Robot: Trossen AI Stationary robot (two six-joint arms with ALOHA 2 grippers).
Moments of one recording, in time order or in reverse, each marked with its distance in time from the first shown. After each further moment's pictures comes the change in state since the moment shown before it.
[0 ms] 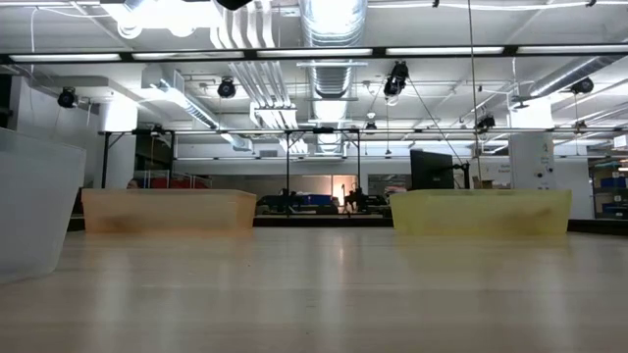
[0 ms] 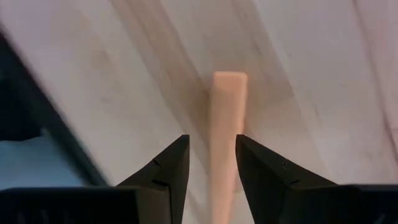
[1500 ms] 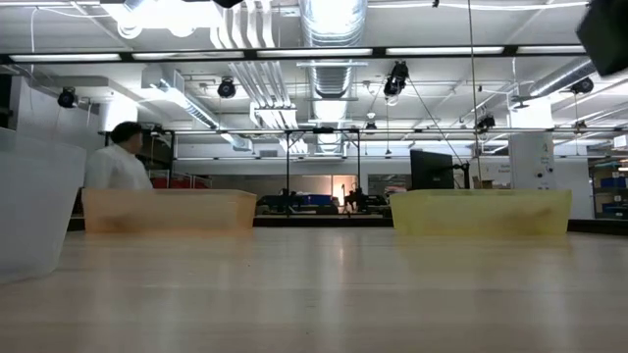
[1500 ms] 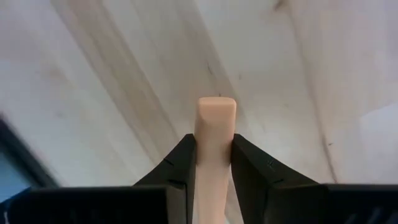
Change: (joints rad) left arm -0.016 0.000 0.000 -0.033 -0.001 0.021; right arm -0.066 0.033 0.041 -0.135 -0.028 -0.107
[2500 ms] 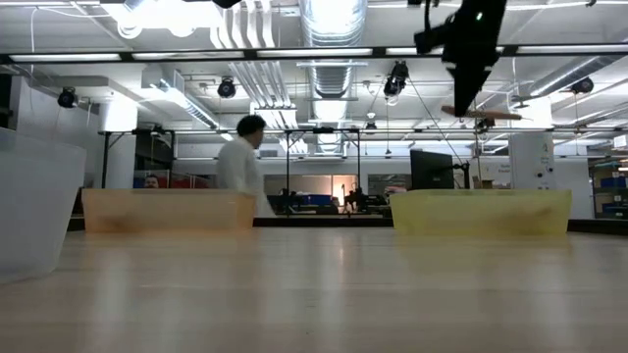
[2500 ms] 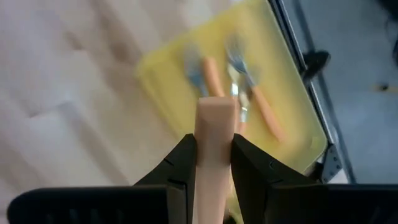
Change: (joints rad) left arm 0.002 0.000 0.000 0.003 -0.052 0.002; right arm -0.873 -0.501 0.002 -0.397 0.447 -0.915
